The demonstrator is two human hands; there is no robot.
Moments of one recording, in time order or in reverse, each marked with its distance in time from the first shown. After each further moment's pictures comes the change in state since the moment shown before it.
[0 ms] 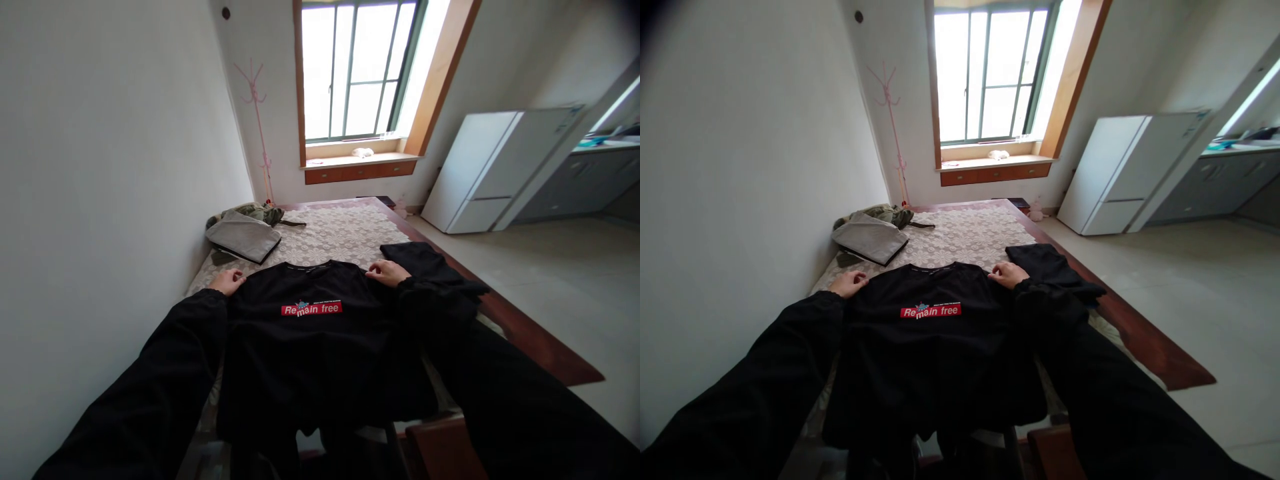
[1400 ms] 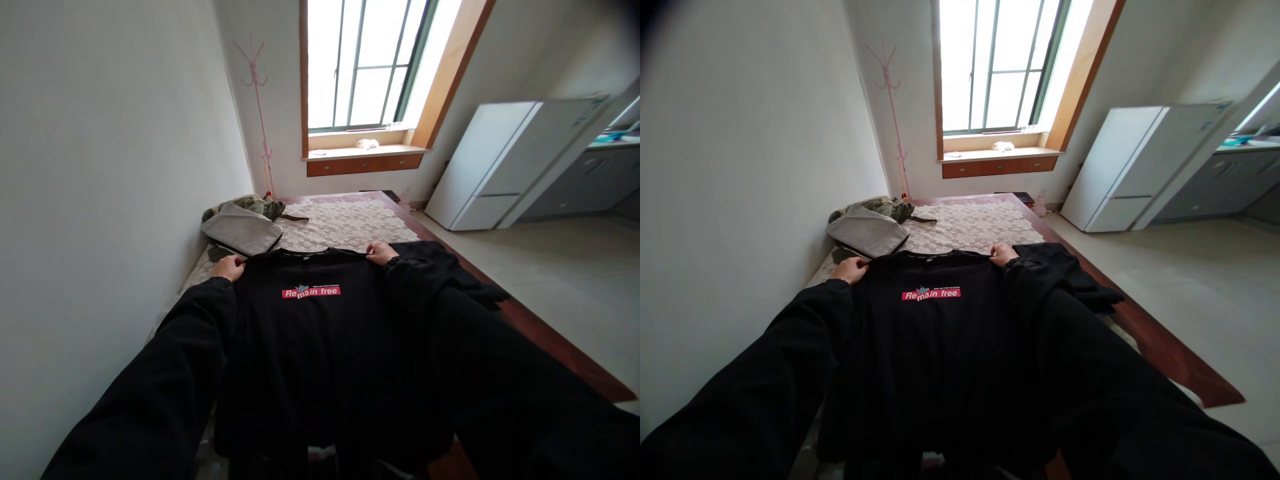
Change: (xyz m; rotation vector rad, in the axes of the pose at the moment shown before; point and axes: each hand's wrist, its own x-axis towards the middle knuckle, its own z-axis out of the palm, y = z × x) left_hand 0.052 -0.001 0.021 0.084 0.139 -0.170; right_hand 0.097 0.008 0.013 -0.140 -0.004 0.153
